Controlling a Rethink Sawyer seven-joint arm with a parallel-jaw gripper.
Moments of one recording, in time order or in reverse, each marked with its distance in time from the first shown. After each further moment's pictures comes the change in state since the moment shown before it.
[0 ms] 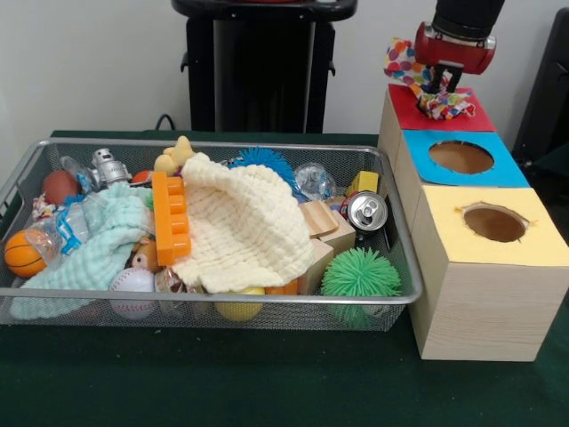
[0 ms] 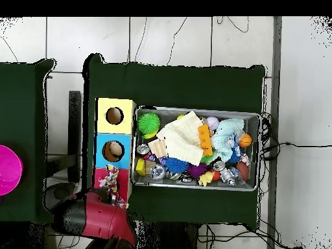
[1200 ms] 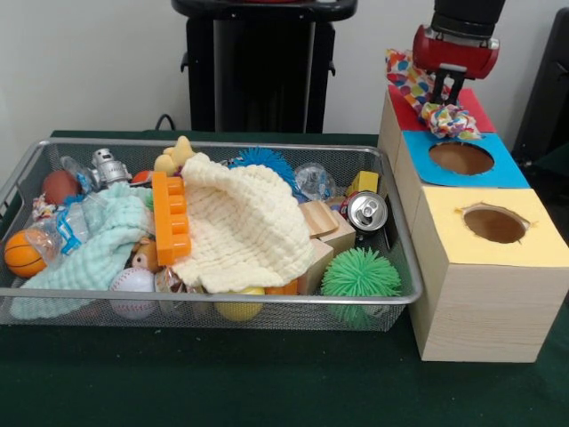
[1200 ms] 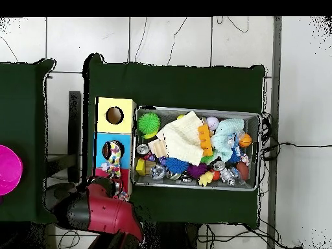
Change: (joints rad) arm -0.060 -0.026 0.018 -0.025 -0.046 -0.122 -0.030
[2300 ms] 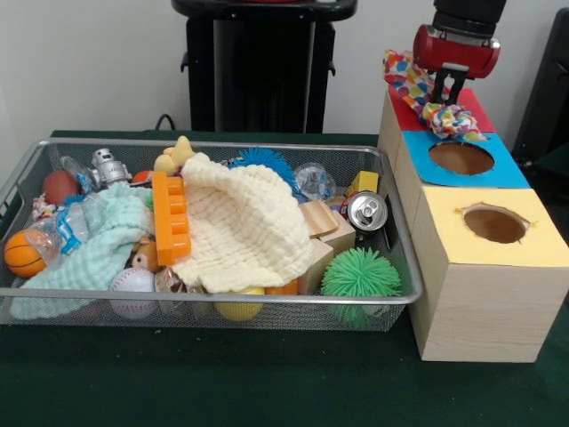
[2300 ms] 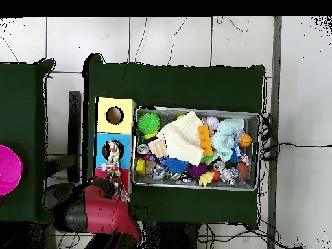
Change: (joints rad) arm 0.023 0.008 -0.018 -0.021 -0.083 -0.022 0.000
